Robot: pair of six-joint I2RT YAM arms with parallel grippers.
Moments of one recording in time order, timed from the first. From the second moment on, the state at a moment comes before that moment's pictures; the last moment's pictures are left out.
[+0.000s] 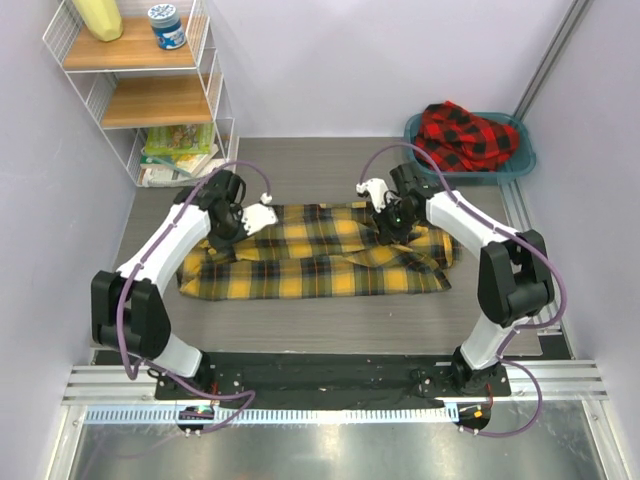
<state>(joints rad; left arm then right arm) -0.27 1.54 1.27 -0.98 -0.02 0.88 0.35 1.74 1.29 -0.70 -0.30 -0.44</state>
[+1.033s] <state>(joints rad) -0.14 1.57 1.26 -0.96 0.22 0.83 0.36 1.67 1.32 -0.84 -0.36 -0.34</state>
